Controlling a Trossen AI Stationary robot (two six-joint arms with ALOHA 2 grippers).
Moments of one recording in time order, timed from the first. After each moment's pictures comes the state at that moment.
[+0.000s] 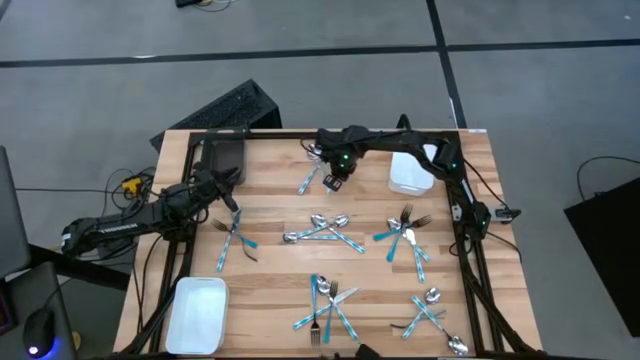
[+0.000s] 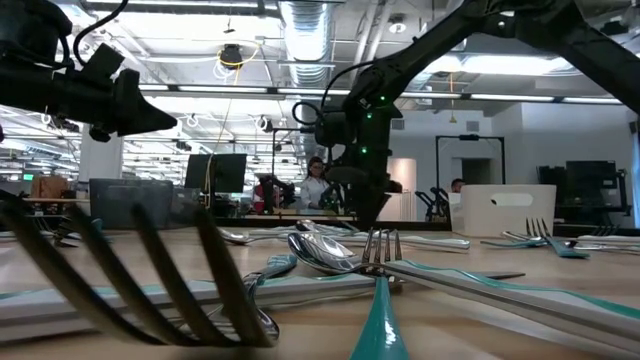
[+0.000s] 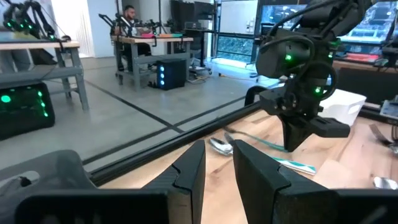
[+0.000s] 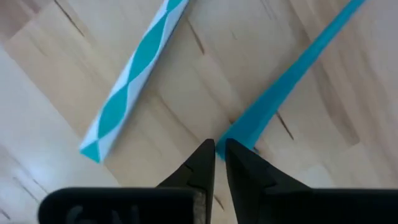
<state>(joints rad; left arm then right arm) 0.27 0.13 0.01 0.07 -0.50 -0.09 -0.46 2.23 1.69 -0.95 -0.03 0.13</state>
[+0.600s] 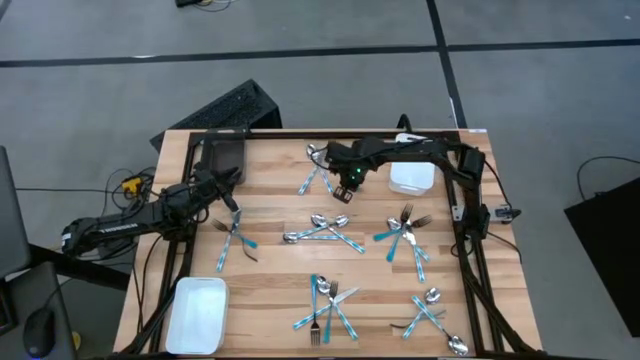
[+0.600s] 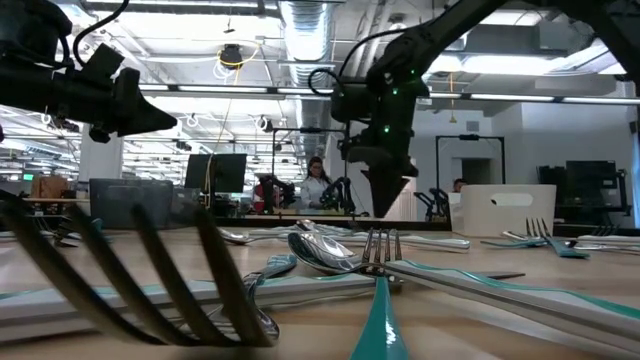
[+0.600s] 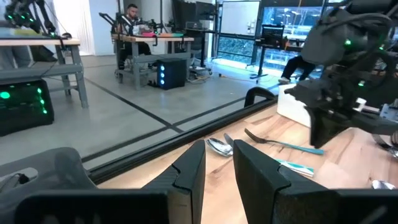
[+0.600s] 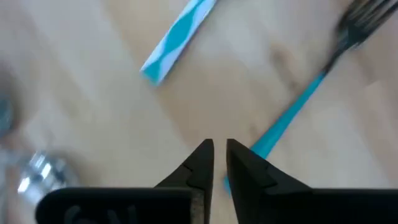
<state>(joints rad) 0.27 0.13 0.01 0.07 -0.51 -0.10 -0.39 1.99 1.44 -0.79 0.04 0.15</state>
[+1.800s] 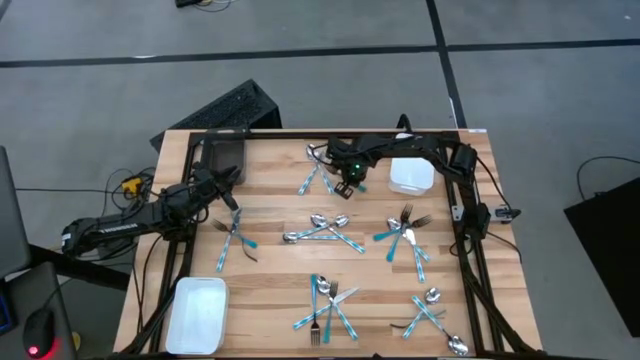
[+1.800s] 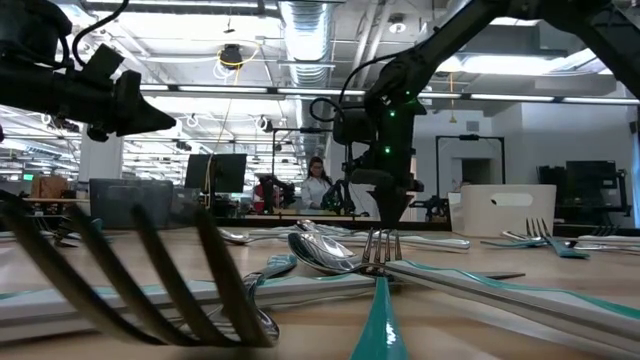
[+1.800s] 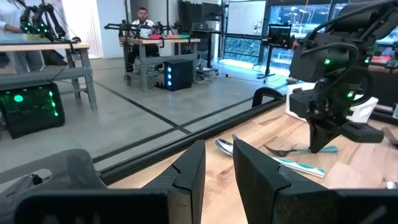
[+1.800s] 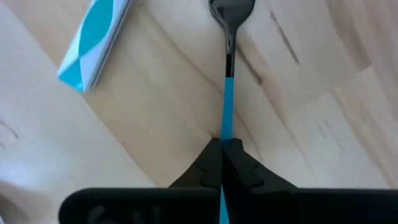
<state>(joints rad) 0.27 0.13 0.01 0.07 -0.54 -0.07 -0.43 2.08 1.44 -0.85 0.03 0.13</state>
